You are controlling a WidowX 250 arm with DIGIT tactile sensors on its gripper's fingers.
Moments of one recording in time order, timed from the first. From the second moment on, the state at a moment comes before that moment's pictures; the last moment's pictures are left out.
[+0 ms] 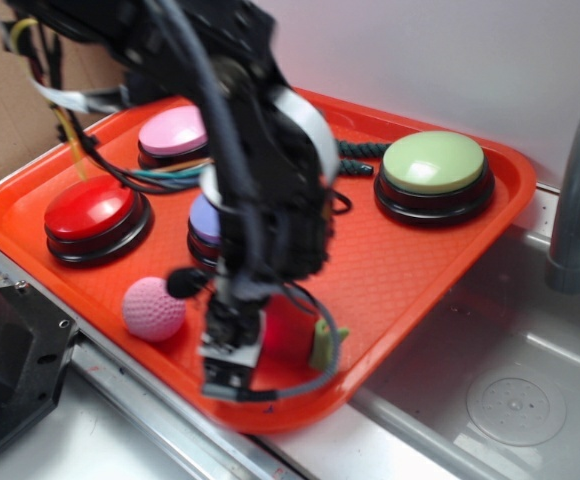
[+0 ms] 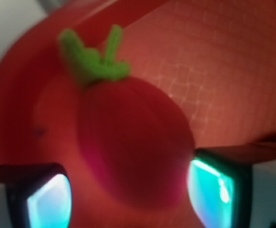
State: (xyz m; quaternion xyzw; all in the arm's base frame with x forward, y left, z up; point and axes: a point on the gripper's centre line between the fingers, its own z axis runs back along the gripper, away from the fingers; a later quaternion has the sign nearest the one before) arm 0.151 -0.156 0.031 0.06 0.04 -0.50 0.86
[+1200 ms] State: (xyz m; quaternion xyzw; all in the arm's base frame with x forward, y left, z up) arm 0.144 -0.082 0.149 0.08 0.00 -0.14 0.99
